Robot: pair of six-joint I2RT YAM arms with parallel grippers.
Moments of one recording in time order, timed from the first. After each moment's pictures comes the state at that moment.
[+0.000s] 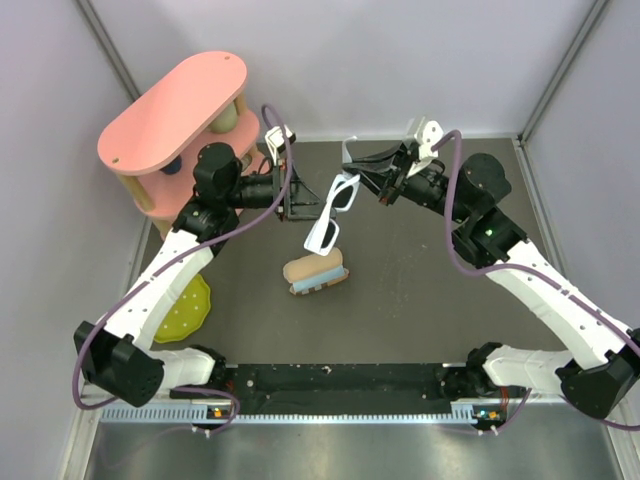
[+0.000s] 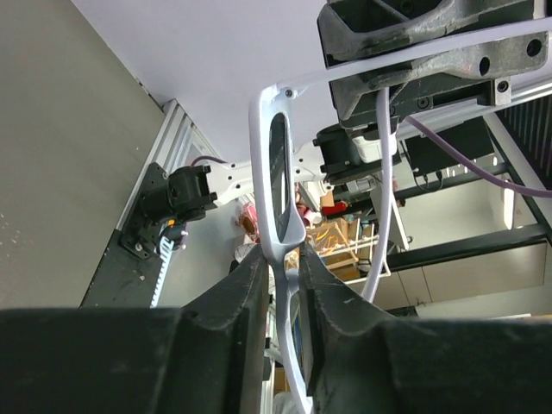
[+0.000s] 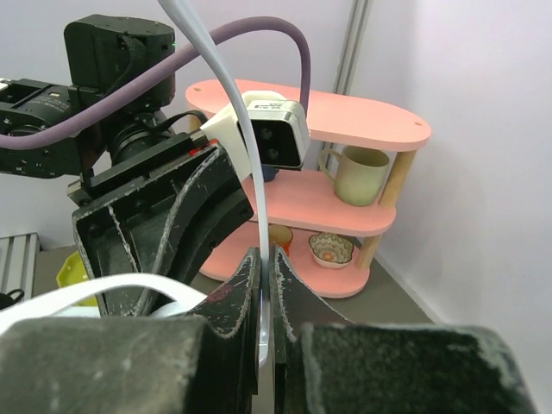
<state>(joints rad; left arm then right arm) -0.42 1.26 1.23 0.05 1.13 -1.13 0.67 1.16 1.25 0.19 -0.48 -0.03</state>
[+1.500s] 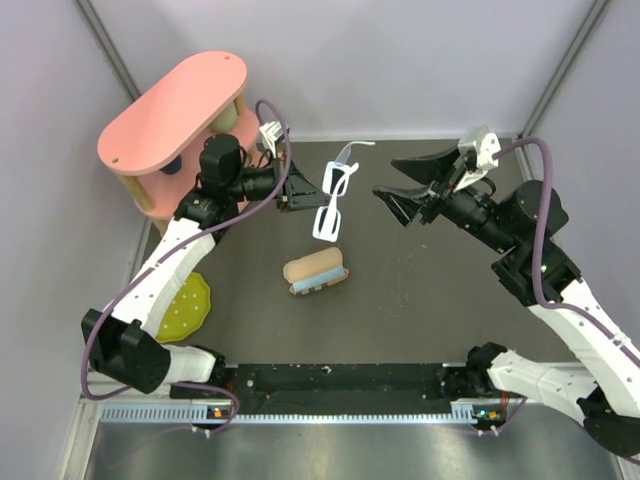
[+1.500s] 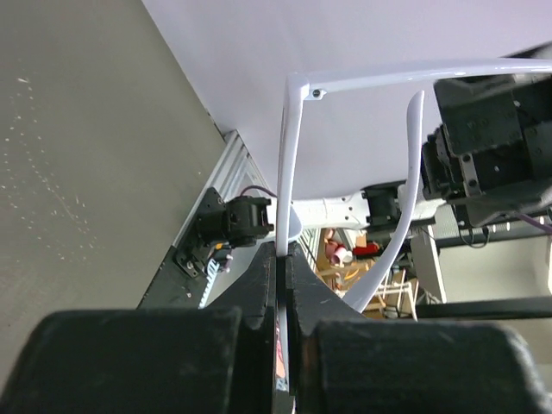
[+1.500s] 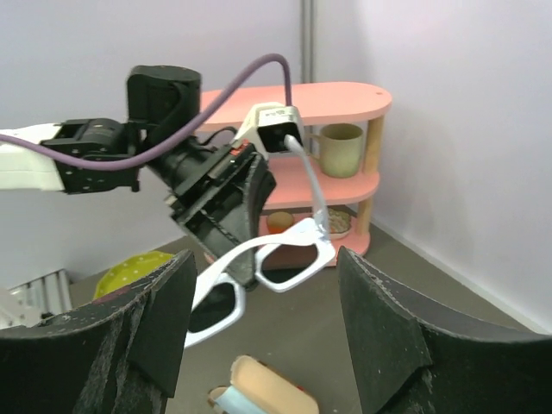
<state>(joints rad) -0.37 1.33 1.29 -0.11 1.04 -0.98 0.67 0.91 1.21 -0.04 -0.28 0.10</state>
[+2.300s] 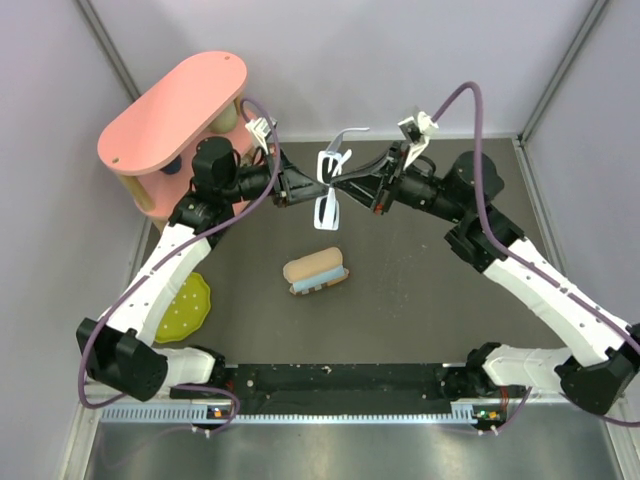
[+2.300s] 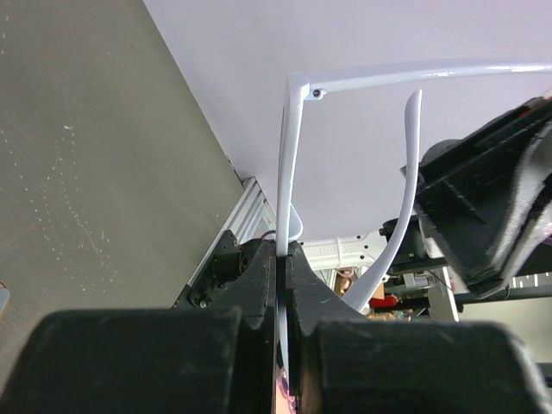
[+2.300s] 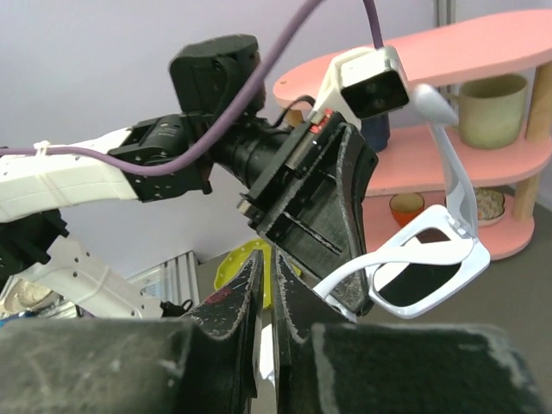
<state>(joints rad) -0.36 1.29 1.27 -0.08 0.88 -1.01 0.71 1.15 1.28 0.12 -0.51 0.38</state>
